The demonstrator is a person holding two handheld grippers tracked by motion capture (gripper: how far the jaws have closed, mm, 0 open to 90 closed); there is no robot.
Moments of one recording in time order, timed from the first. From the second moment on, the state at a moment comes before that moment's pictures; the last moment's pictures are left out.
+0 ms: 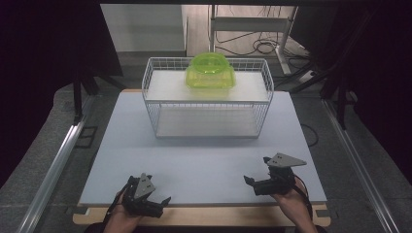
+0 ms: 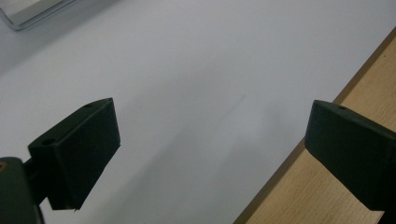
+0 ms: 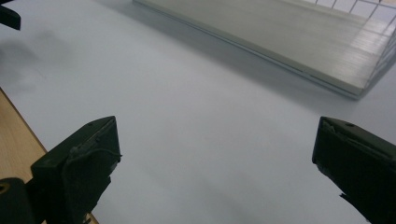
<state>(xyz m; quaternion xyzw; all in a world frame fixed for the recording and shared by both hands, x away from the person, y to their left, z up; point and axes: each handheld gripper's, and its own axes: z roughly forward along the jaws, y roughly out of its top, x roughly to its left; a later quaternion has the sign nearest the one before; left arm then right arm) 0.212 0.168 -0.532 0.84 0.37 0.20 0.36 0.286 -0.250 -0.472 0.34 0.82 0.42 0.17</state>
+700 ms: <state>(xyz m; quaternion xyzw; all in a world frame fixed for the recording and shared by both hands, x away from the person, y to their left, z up) 0.213 0.169 -0.534 0.84 0.37 0.20 0.36 0.285 -0.280 -0.506 0.37 0.83 0.37 0.18</state>
